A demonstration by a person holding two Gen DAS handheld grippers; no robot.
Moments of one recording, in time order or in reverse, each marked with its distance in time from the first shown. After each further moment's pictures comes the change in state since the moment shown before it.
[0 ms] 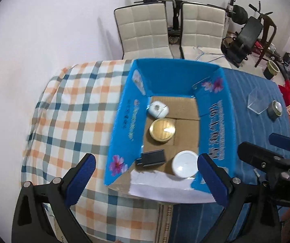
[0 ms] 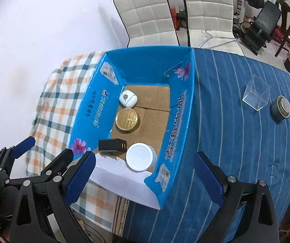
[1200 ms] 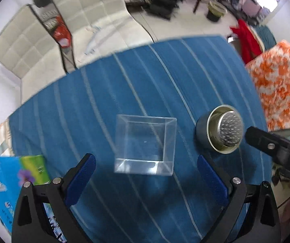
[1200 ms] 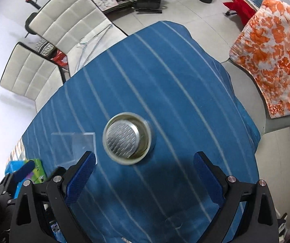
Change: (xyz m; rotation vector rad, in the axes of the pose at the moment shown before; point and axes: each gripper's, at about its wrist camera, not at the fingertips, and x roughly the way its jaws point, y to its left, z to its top) left arm 0.193 -0.388 0.145 0.422 0.274 -0.238; right arm 0.033 -0.462 0.069 0.656 0.026 -0.179
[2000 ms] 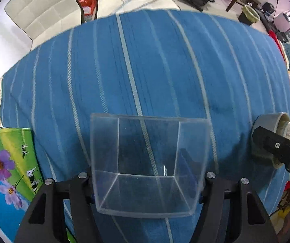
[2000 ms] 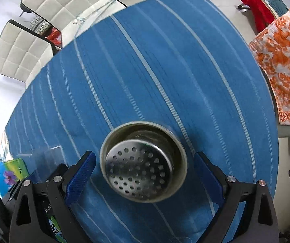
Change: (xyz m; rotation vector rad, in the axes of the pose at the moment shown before) left arm 0.052 0.045 -0.020 -0.221 0.083 0.026; right arm 0.089 0.037 0.018 -0.078 0.134 -0.062
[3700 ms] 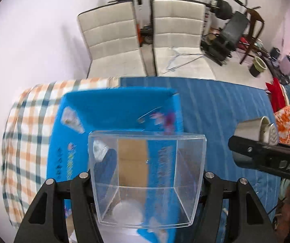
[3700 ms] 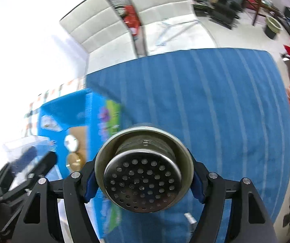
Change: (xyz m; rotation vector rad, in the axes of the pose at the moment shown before) left arm -0.172 0.189 -0.140 -0.167 -0.345 0.061; right arm -0.122 0.202 -0.161 -0.363 -0.113 0.186
